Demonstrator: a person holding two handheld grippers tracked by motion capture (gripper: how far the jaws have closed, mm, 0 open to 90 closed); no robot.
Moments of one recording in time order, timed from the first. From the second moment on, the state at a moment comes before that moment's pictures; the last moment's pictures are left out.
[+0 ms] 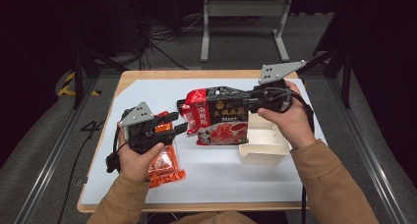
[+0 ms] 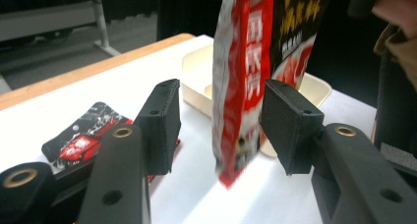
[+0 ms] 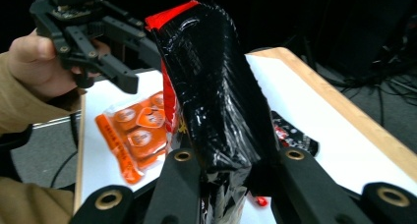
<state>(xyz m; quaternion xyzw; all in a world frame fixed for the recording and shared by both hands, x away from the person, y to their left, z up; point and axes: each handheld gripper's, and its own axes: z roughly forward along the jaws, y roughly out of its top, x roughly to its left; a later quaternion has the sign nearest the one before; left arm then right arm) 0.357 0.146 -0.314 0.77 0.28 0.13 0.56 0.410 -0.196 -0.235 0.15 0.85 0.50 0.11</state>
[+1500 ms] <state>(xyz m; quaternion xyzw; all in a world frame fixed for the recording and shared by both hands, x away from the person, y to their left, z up) 0.376 0.166 -0.337 0.76 0.31 0.14 0.55 0.483 -0.285 -0.217 0.20 0.81 0.51 0.23</state>
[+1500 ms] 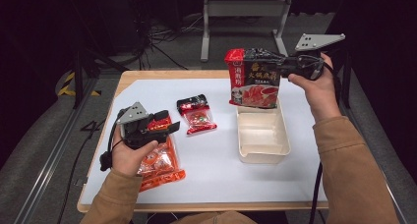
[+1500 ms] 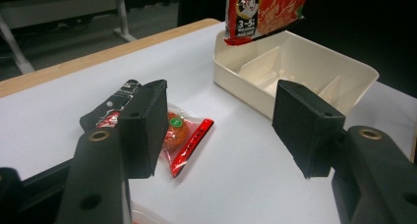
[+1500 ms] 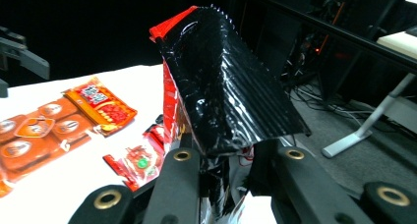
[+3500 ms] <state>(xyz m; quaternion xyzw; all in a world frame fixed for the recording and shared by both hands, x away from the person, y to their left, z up) 0.381 0.177 -0.345 0.76 0.35 0.14 0.53 0.515 -0.318 -0.307 0.25 0.80 0.50 0.21</state>
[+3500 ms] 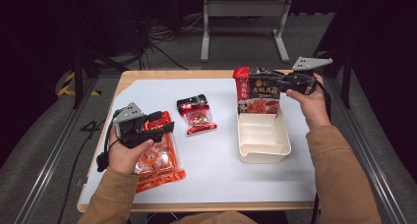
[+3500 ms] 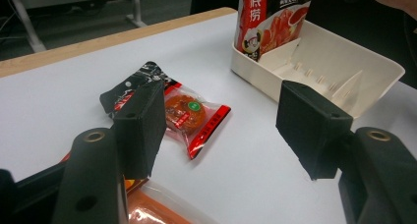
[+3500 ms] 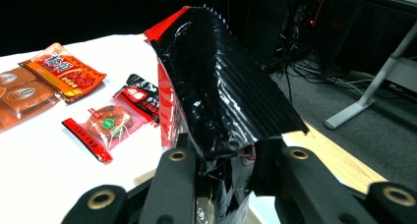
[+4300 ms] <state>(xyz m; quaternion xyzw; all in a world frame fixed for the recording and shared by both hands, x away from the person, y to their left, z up) 0.383 0.177 -0.348 0.76 0.36 0.14 0.52 0.507 -0.330 -0.331 0.31 0.78 0.51 0.19</state>
